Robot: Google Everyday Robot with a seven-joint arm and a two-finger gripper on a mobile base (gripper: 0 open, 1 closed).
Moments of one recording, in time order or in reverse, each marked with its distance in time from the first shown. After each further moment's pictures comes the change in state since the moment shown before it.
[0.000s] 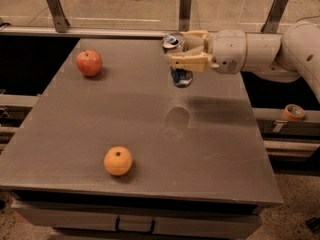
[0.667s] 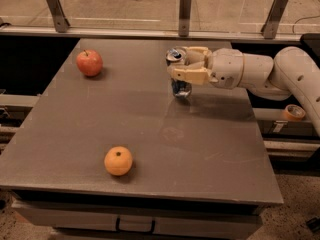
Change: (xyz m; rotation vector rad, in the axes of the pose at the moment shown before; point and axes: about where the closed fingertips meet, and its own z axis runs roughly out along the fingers) arm 0.043 0.000 -0.006 0.025 -0.065 0.060
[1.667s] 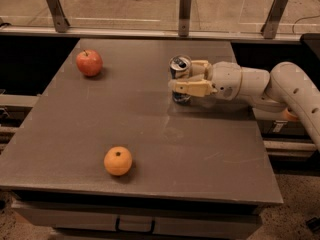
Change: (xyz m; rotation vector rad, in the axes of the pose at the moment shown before) arm 0.029 0.001 -0.006 0.030 -0.025 0.111
